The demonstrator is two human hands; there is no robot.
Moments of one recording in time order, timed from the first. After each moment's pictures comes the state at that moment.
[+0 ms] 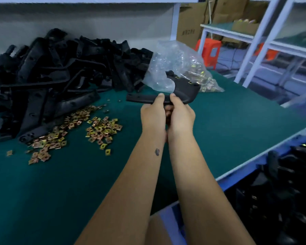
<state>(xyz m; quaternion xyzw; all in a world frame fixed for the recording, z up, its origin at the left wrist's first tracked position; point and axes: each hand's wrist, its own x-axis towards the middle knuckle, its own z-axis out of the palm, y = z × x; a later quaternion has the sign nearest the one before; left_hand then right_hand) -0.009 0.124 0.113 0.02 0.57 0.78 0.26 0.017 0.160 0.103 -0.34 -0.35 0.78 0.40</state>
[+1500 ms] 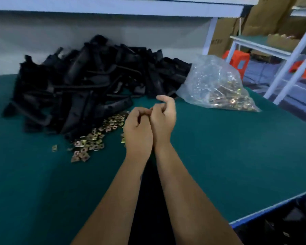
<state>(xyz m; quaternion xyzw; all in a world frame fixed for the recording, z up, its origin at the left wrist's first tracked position) -0.070 0.034 0.093 0.13 0.67 0.73 0.00 -0.080 0.091 0.094 -0.26 -0.61 0.61 0.43</state>
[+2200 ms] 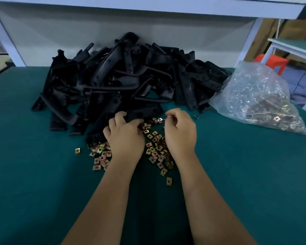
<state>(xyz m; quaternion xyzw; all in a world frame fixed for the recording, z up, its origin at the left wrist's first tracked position) -0.156 -0.028 0.063 0.13 0.95 0.25 -0.13 -0.109 0.093 0.078 -0.21 -0.83 0.40 0.33</state>
